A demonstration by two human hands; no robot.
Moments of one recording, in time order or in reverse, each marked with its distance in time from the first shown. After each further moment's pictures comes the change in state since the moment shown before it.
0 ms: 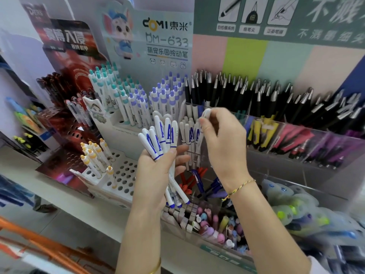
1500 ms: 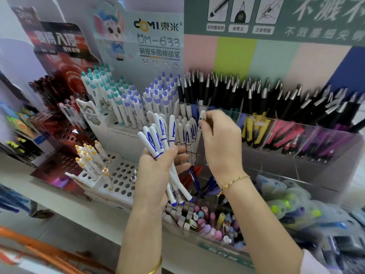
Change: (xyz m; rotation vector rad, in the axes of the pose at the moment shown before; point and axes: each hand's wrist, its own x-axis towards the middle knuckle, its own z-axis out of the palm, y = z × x) left_hand -0.004 0.003 0.012 -0.079 -0.008 -0.006; right_hand -0.001 0.010 0.002 -0.168 0.035 0.013
